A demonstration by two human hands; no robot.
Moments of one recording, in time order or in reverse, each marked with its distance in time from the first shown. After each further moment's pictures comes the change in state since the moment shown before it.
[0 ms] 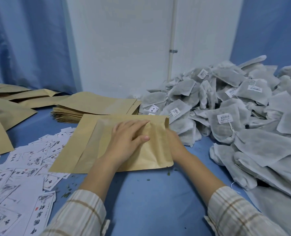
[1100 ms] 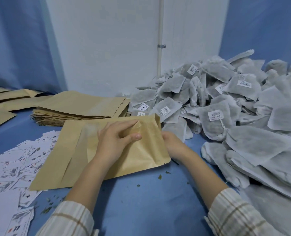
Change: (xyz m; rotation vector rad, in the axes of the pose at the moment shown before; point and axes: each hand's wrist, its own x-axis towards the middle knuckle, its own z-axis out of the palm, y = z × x) left_hand 0.010 0.007 0.006 -0.315 0.119 -0.199; right_hand -0.003 0.011 -0.024 0.250 -0.184 0.179
